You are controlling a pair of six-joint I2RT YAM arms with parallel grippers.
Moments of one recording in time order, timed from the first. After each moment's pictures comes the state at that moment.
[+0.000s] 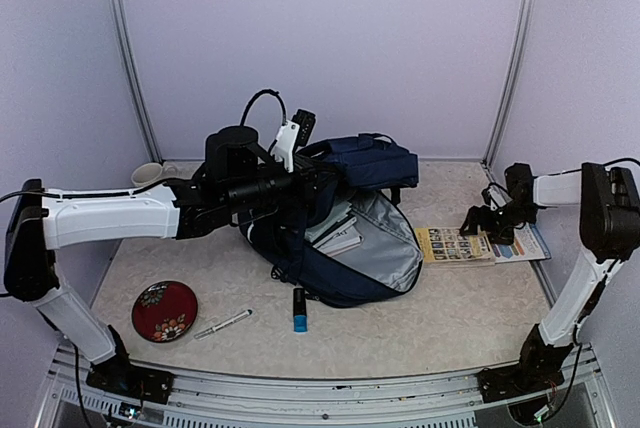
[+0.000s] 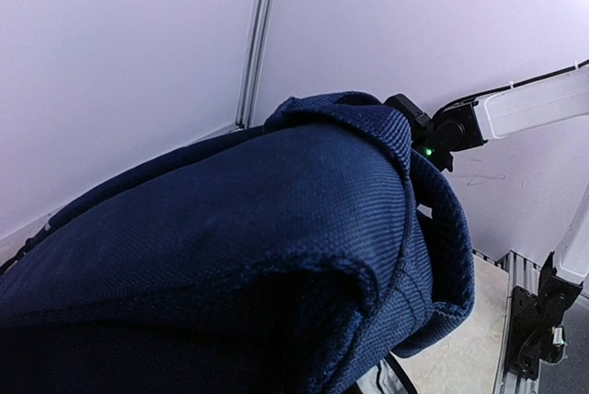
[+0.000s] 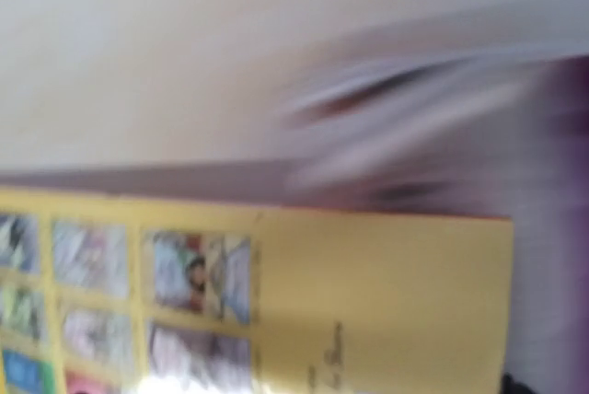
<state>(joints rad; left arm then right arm) -0.89 1.58 1.15 0.30 0.12 -0.19 -0.12 1.77 1.05 -0.44 -0.32 0.10</state>
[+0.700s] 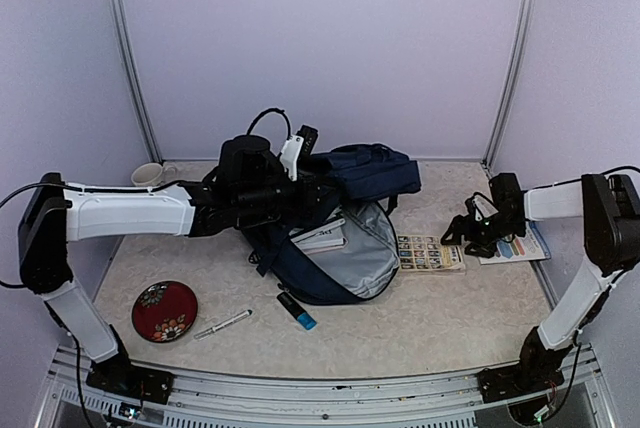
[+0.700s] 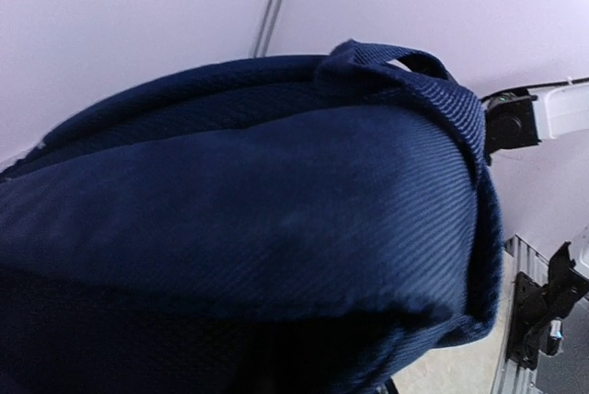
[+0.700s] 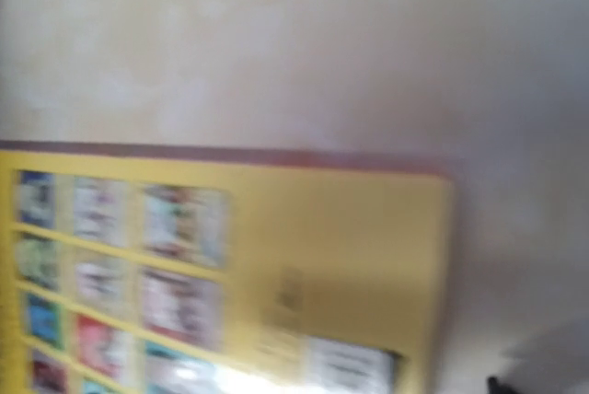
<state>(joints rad) -0.84 1.70 1.17 0.29 0.20 -0.28 0.02 1.68 0.89 -0.32 -0.47 0.26</state>
